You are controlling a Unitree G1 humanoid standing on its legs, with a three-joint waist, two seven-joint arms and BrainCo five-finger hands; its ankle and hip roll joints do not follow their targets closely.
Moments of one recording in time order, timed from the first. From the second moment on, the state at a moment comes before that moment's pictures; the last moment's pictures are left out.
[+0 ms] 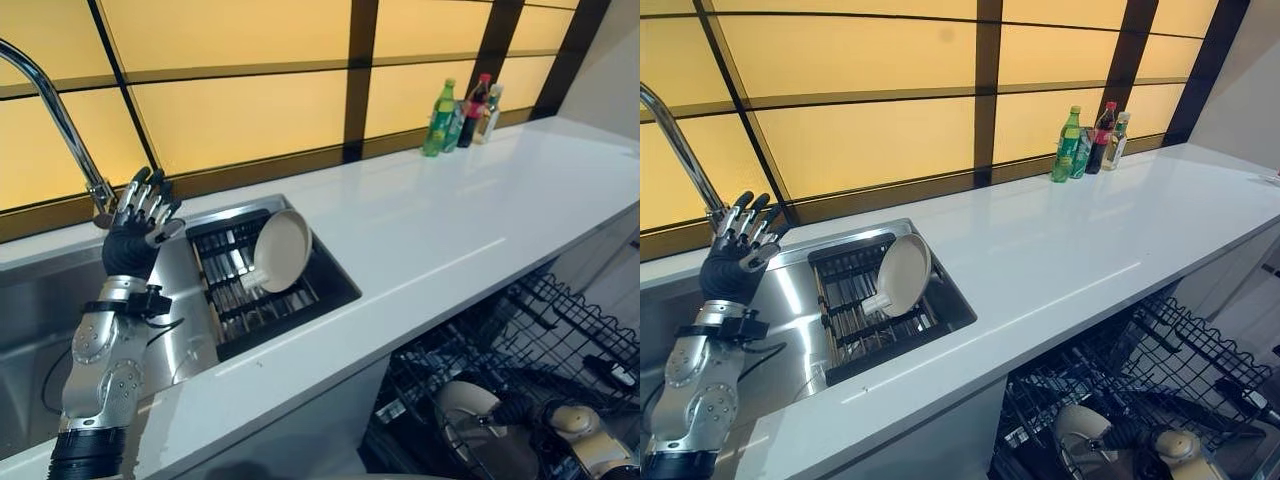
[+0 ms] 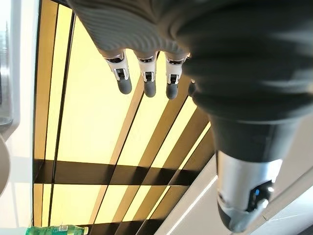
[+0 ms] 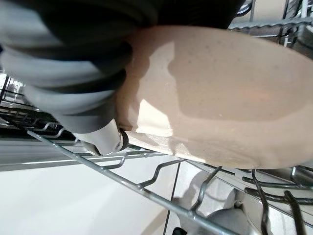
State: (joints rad) left arm -0.04 0.51 0.20 -0.12 -0.74 -0.14 -0.10; right arm 0.06 -0.67 0.18 0.58 -0.05 0.09 0.54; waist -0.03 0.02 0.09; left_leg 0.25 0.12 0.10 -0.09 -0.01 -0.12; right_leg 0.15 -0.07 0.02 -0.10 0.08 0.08
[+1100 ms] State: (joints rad) left arm -0.04 0.43 0.27 -0.12 -0.74 -0.22 -0.11; right arm 0.08 -0.60 -0.05 0.16 0.07 0.09 0.43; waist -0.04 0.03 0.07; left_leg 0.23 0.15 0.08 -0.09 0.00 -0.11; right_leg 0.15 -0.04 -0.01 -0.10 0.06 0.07
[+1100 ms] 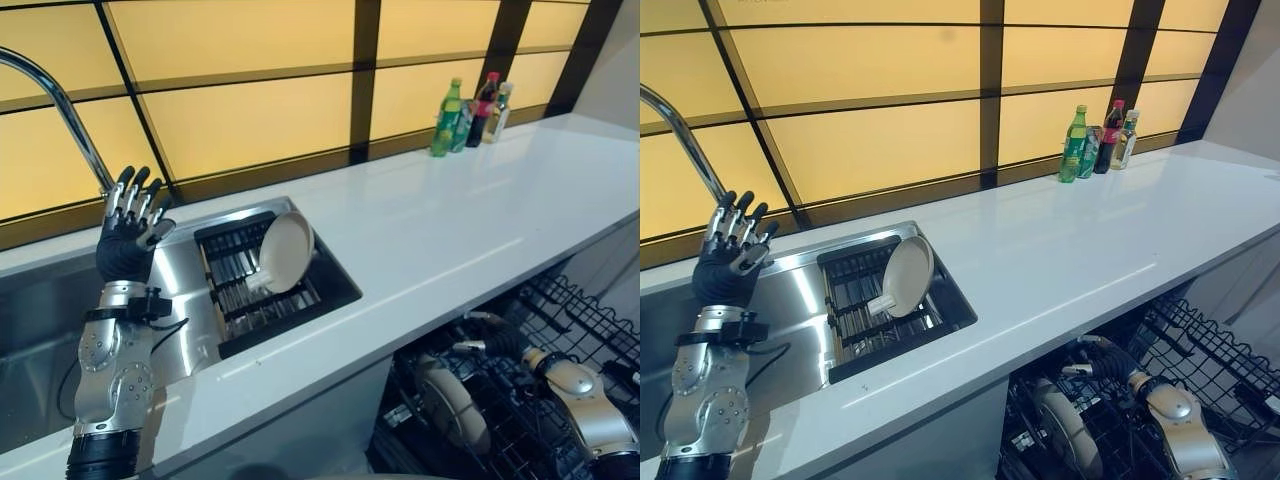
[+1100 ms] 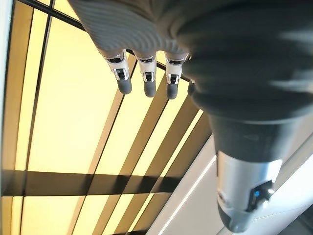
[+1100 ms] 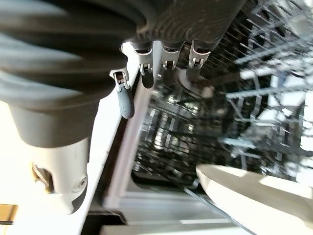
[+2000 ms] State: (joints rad) left arm 0.03 0.75 0.34 0.01 0.29 -0.44 0.38; right arm 0.09 -0.57 -0.19 -0.09 0.26 -0.03 0.18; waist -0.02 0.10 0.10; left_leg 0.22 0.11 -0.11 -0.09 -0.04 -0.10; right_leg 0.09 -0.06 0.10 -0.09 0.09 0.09
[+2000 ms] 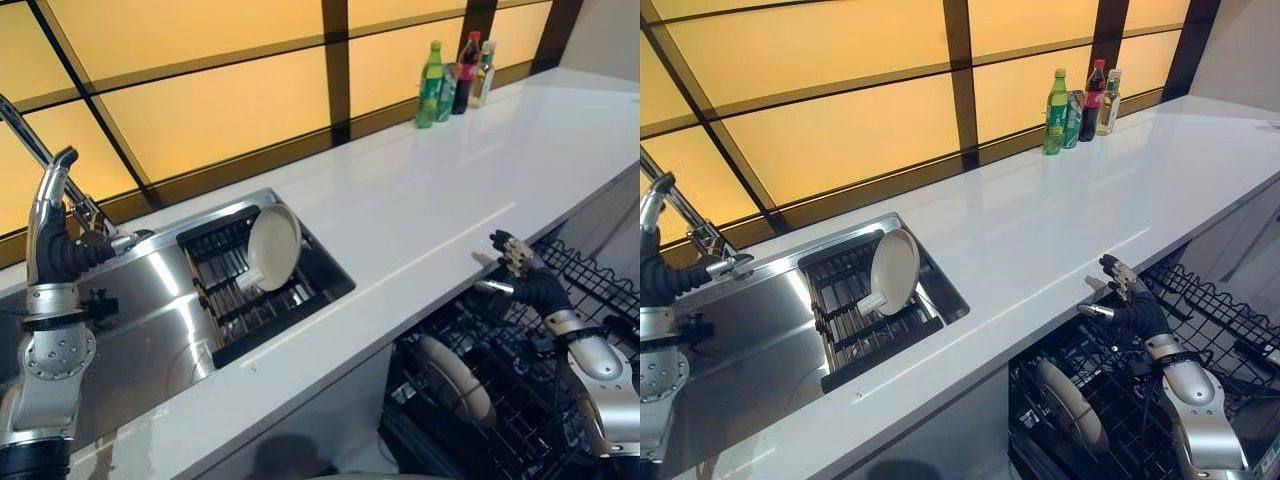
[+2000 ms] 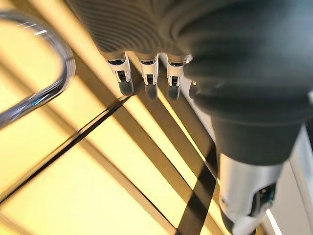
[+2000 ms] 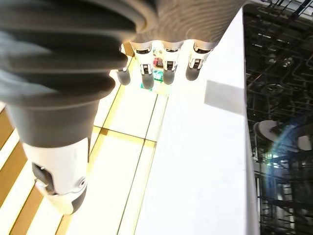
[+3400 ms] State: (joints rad) left arm -0.22 0.97 -0.20 0.34 0.99 -0.12 0.93; right arm 0.07 -0.70 -0.13 -0.06 0.39 -0.06 0.20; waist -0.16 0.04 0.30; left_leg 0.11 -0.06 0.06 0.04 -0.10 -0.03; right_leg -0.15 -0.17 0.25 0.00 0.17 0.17
